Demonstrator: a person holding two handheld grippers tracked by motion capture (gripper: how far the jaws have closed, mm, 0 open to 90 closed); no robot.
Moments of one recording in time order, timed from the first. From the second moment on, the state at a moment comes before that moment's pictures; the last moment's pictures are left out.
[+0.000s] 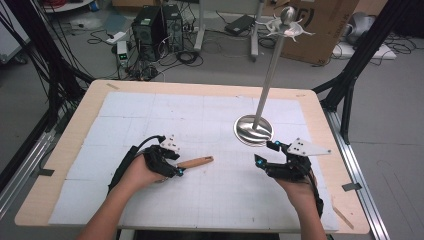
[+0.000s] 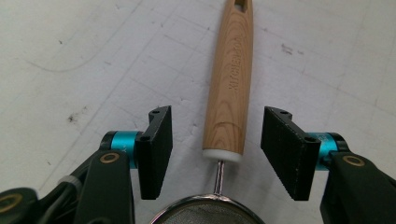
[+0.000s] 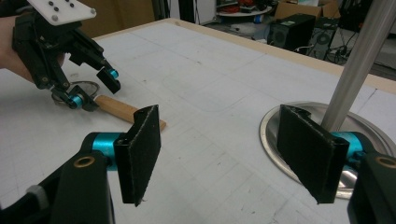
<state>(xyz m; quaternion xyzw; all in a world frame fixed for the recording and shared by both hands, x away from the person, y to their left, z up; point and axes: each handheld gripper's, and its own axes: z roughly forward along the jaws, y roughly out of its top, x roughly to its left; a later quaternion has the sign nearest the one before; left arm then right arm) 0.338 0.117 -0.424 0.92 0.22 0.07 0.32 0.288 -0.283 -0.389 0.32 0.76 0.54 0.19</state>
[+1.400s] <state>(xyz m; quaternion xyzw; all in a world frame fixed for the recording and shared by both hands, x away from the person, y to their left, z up) 0.349 0.092 -0.417 0.95 0.22 0.04 0.22 0.290 -0.276 -0.394 0.31 0.76 0.54 0.18</state>
